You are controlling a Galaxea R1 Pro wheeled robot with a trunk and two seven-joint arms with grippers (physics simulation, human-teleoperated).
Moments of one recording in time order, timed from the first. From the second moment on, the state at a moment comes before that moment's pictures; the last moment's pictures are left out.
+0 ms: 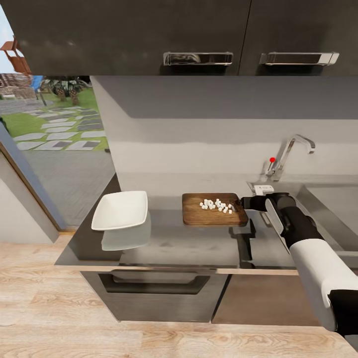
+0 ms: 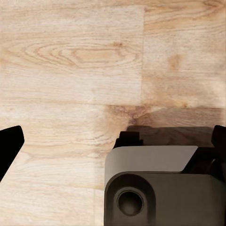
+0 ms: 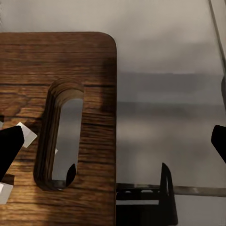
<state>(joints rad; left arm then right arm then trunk) -0.36 -0.07 -0.18 0.08 0.11 -0.26 0.23 -1.04 -0.19 0.06 -0.83 -0.10 0.76 0.16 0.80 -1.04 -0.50</state>
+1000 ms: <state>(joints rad) -0.36 -0.07 -0.18 0.08 0.11 -0.26 0.23 -1.04 -0.19 0.06 -0.83 -0.10 0.75 0.16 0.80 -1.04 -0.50</state>
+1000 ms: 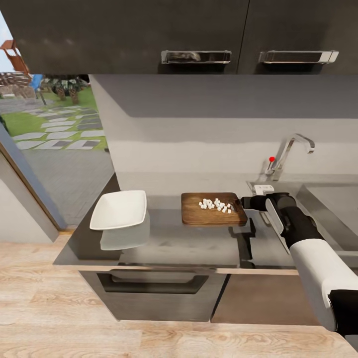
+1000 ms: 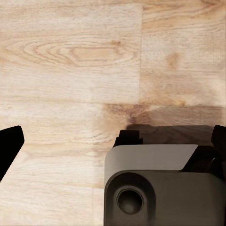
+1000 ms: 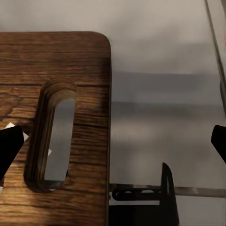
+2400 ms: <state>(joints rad) -0.36 -0.07 -0.18 0.08 0.11 -0.26 0.23 -1.04 -0.19 0.06 -0.83 -0.10 0.75 0.16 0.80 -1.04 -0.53</state>
